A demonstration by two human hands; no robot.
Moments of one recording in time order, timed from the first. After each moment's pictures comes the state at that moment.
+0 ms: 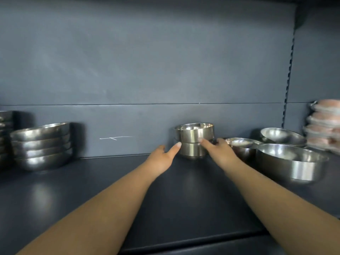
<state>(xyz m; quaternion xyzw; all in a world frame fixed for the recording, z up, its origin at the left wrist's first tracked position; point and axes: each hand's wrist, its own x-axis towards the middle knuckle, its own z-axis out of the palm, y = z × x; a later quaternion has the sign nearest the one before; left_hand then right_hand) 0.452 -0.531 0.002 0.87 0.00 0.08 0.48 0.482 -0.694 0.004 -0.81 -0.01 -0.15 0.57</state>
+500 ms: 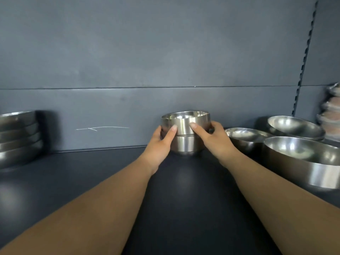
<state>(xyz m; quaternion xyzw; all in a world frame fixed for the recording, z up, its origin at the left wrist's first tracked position) 0.525 -0.562 -0.018 0.75 -0.05 0.13 0.64 0.539 -0.712 -0.002 -0.75 -0.10 -0.15 0.63</state>
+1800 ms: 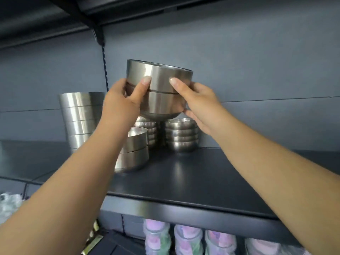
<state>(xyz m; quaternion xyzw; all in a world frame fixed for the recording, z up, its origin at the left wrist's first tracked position) 0.233 -0.248 0.096 0.72 0.03 0.57 0.39 0.313 -0.377 0.101 -0.55 -0.40 0.00 0.73</state>
